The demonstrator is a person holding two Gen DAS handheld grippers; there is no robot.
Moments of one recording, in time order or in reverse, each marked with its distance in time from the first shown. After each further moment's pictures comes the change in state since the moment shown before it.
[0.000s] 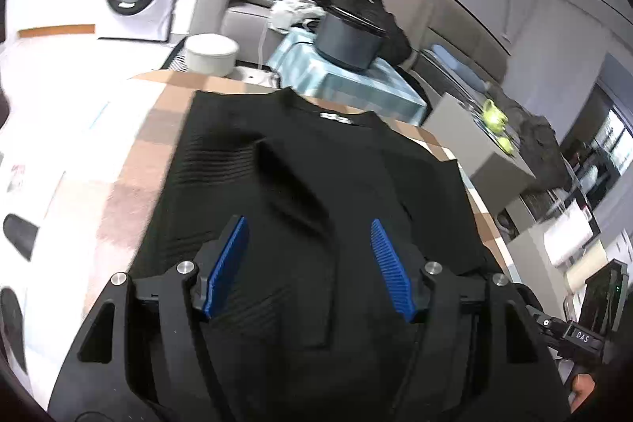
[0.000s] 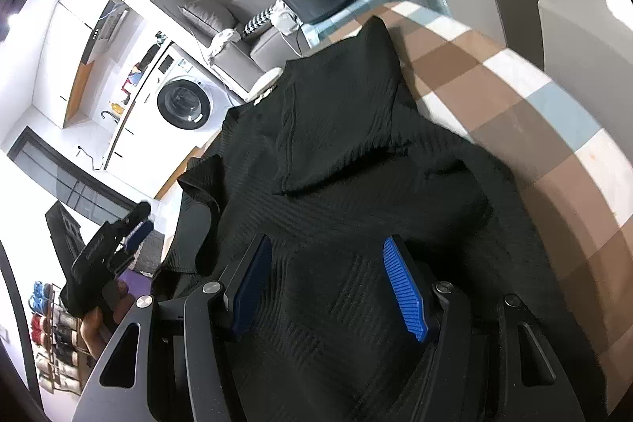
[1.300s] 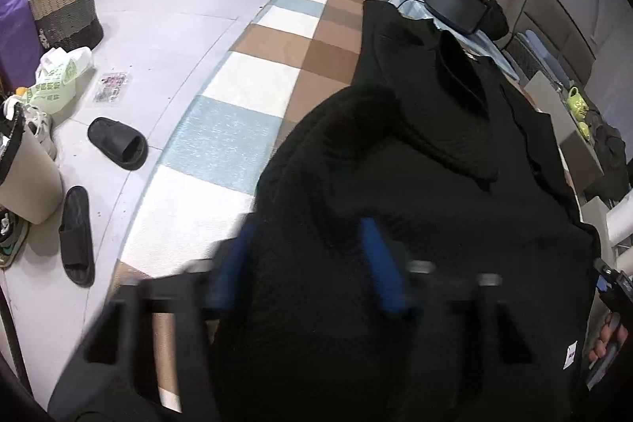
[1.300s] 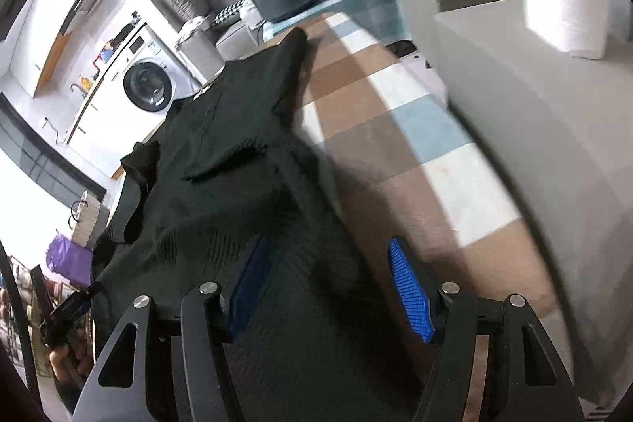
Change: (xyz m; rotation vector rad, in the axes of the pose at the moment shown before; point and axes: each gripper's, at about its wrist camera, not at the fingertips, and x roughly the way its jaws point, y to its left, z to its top) left arm -0.085 0.107 -0.121 -0.144 0.154 0.298; right arm -0.046 -0.076 -0.002 -0.101 0.026 -0.166
